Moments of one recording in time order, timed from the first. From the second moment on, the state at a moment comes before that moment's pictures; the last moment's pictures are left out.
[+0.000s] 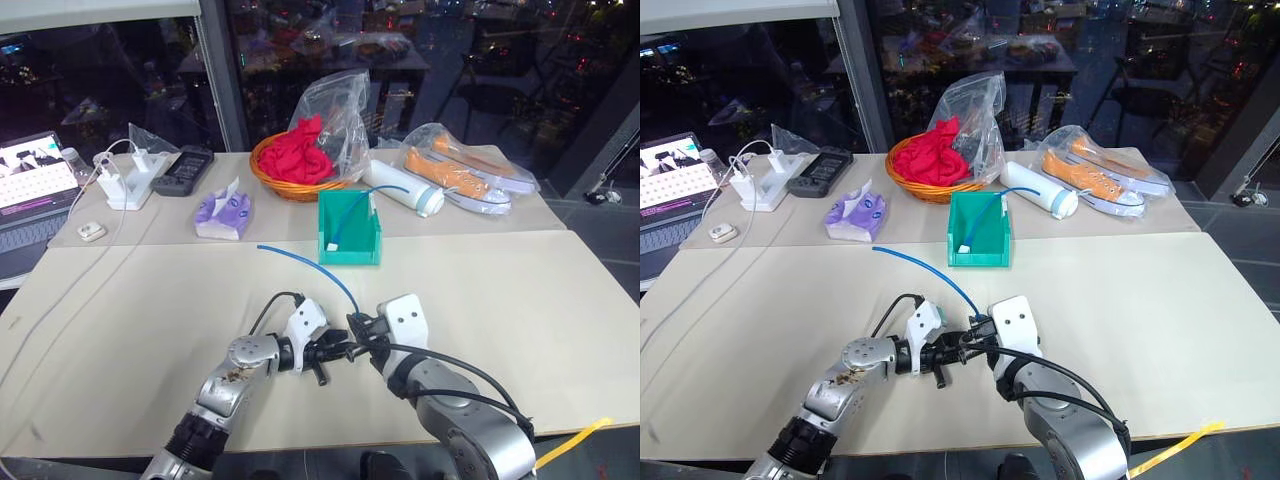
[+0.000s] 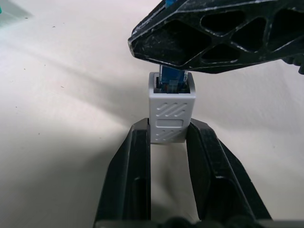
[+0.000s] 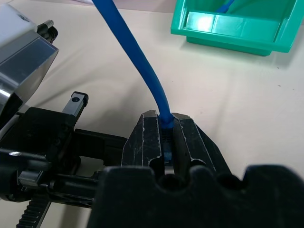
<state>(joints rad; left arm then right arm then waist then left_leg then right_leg) -0.28 0.26 -0.31 0.00 -0.20 0.34 -0.82 -0.02 -0.16 0.25 -0.74 0.21 0.93 0.06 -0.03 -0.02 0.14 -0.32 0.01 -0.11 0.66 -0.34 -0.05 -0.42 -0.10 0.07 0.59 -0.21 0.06</state>
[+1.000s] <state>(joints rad) -0.16 0.36 -0.06 -0.41 -0.44 0.60 -0.70 -0.56 0.10 -0.50 -0.59 0.87 1.34 0.00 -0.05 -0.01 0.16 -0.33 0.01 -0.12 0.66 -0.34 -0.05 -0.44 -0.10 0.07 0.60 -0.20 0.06</state>
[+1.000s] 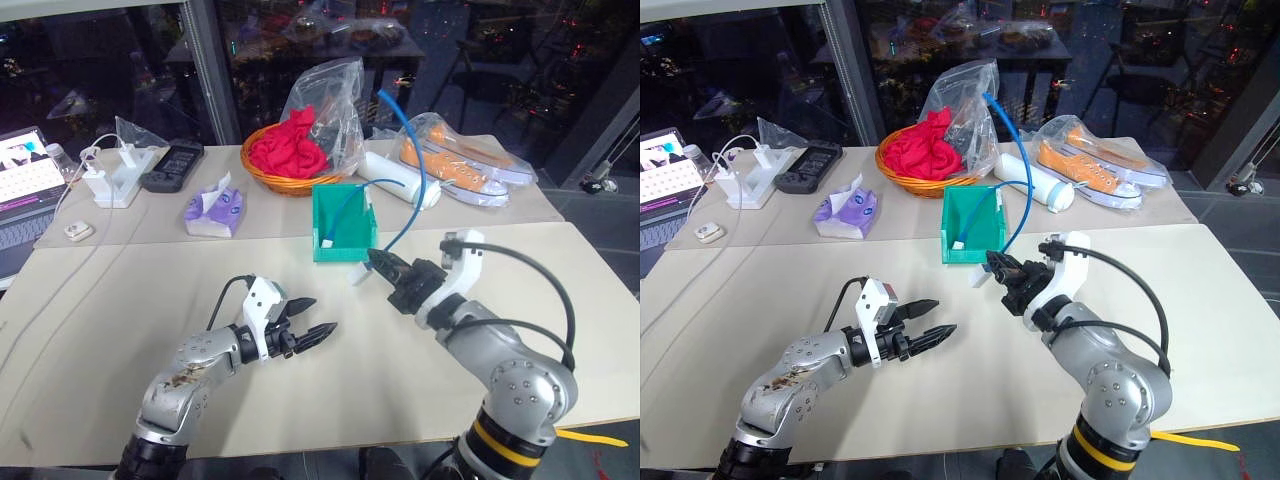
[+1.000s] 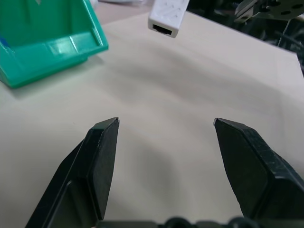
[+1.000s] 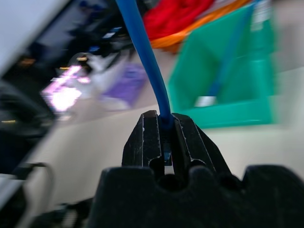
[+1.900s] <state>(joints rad) -0.17 0.35 -0.02 -0.51 -0.45 0.59 -0.49 -1.06 -0.09 -0.37 0.52 0.62 0.75 0.13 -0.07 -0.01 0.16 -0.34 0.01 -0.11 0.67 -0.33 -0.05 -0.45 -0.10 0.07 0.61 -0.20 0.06</state>
